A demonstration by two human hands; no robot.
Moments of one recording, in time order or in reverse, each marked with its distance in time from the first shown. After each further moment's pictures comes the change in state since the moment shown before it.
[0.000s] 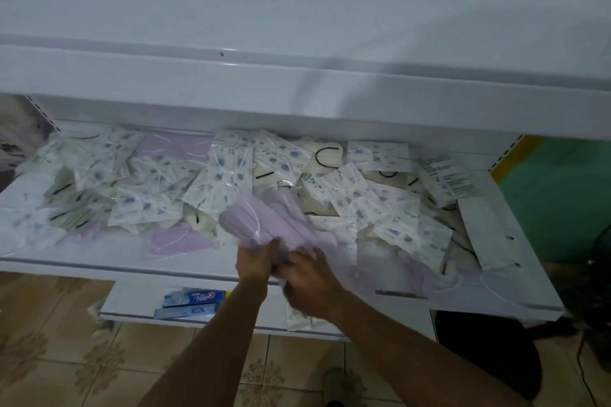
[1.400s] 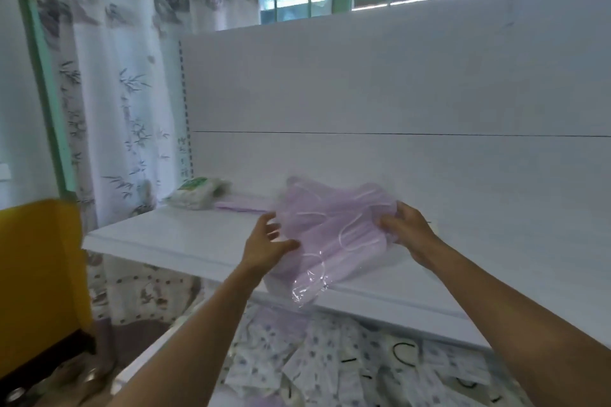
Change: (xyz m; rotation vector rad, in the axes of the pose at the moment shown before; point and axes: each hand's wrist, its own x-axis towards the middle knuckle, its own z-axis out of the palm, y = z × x) left_hand -0.154 0.324 -0.156 0.106 -0.035 0.899; right_hand 0.102 -0.047 -0.399 1.113 0.480 0.177
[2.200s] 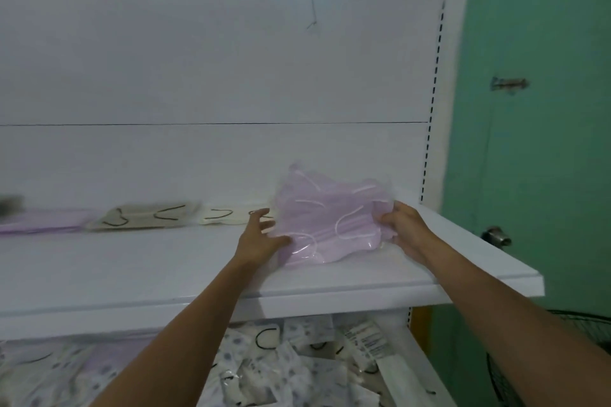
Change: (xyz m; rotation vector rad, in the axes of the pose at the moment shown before) left_hand -0.038 0.038 0.252 -0.055 -0.405 0.069; right_hand -0.083 0.032 -0.249 0.093 0.380 0.149
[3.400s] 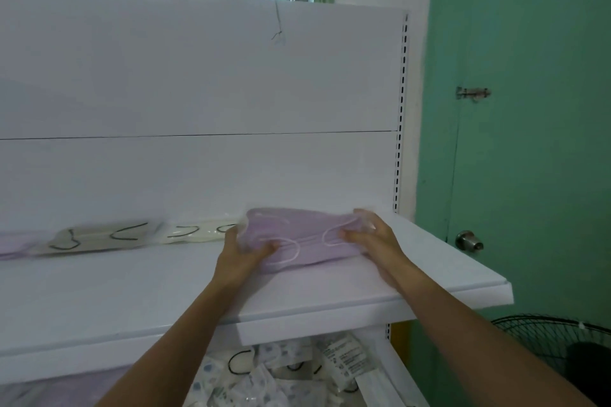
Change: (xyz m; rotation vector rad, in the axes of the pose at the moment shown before) left_hand 0.002 -0.004 0.022 -0.039 -0.021 -0.013; right_hand 0.000 0.016 -0.005 0.021 0.069 -0.118
